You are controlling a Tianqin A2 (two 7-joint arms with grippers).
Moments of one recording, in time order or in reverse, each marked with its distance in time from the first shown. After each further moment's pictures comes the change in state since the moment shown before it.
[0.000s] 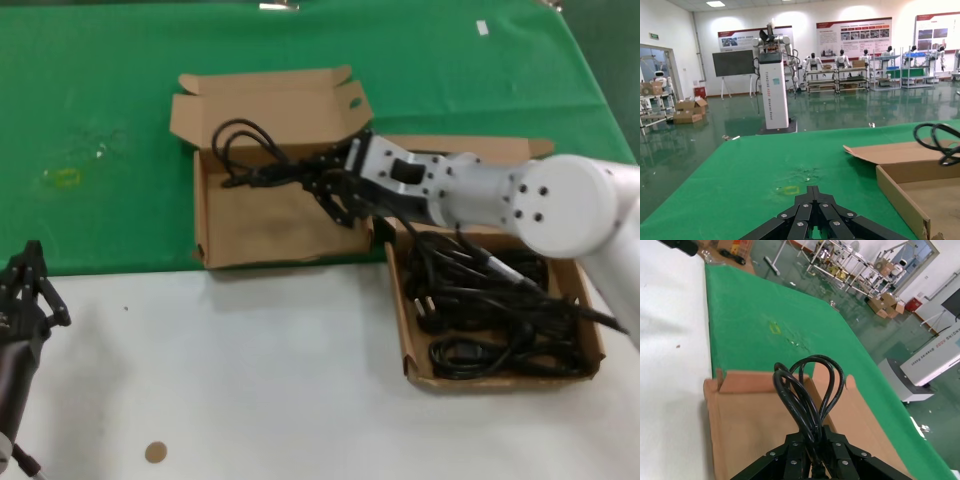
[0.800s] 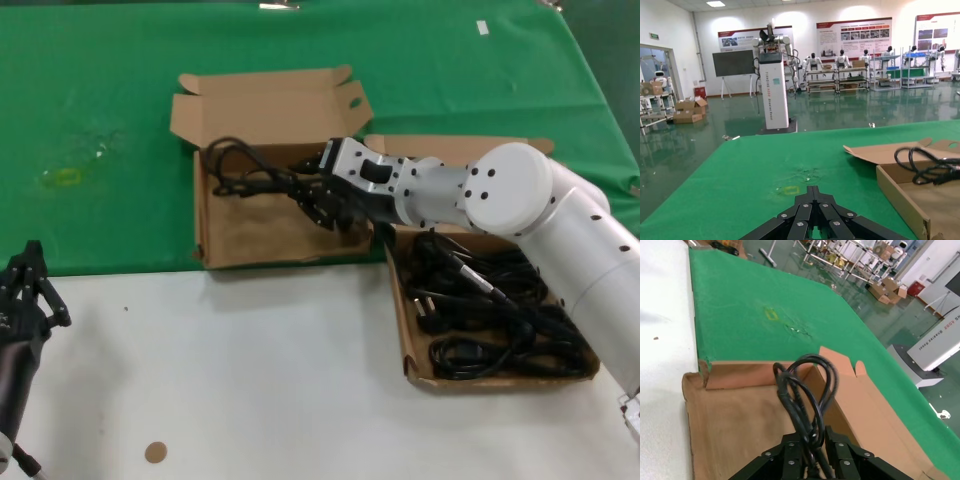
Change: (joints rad) left arm 0.000 0.000 0.000 0.000 0.000 0.000 0.000; right arm 0.133 -0.163 -0.022 -0.396 0.092 0.095 -0.177
